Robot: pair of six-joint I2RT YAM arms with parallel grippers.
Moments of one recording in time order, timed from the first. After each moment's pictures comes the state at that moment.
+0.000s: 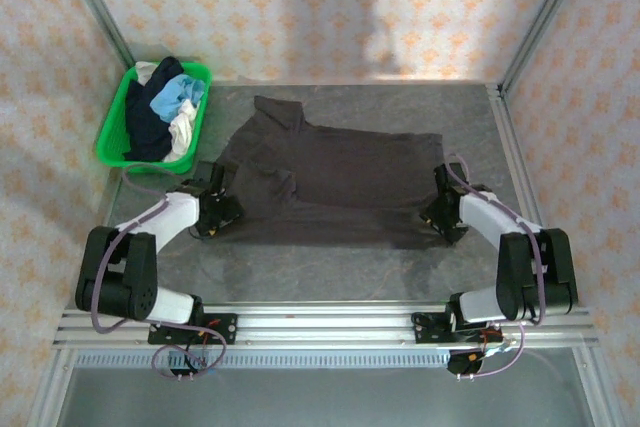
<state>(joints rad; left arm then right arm) -0.08 1.38 0.70 -0.61 -0.01 -0.70 0.08 1.39 0.72 -0.70 0.09 0.87</state>
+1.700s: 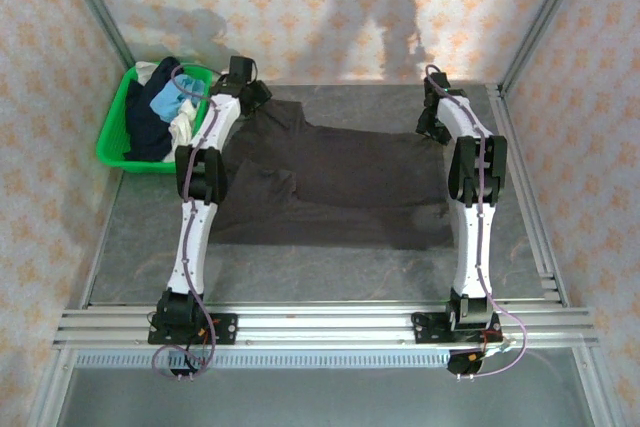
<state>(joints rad) -0.05 2.78 2.65 -0.71 0.04 -0.74 0.02 2.44 2.10 -0.91 0.20 0.54</state>
